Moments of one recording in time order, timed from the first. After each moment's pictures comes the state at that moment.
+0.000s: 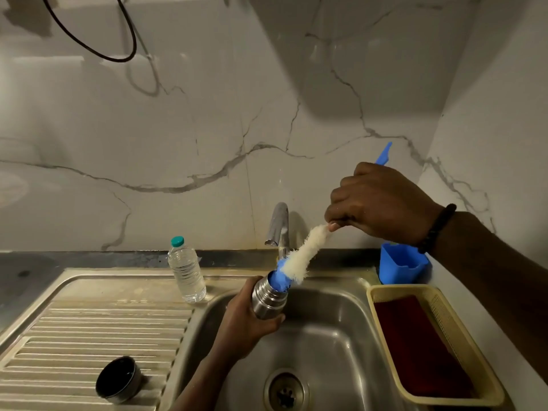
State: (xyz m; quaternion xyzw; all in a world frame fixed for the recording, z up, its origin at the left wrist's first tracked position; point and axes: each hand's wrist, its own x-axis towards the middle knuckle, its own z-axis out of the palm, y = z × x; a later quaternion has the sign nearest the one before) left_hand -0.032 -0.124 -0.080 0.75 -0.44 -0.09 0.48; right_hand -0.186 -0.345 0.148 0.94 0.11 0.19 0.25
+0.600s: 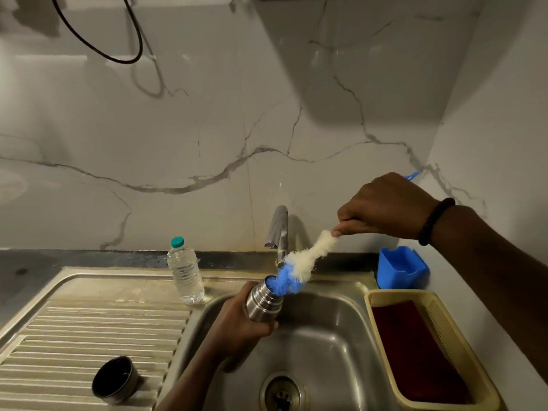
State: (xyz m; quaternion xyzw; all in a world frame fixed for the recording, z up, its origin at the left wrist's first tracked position) left_hand -0.020 -0.117 -0.075 0.76 -0.46 -0.13 0.44; right_hand -0.188 -0.354 0.159 0.96 0.00 0.02 0.27
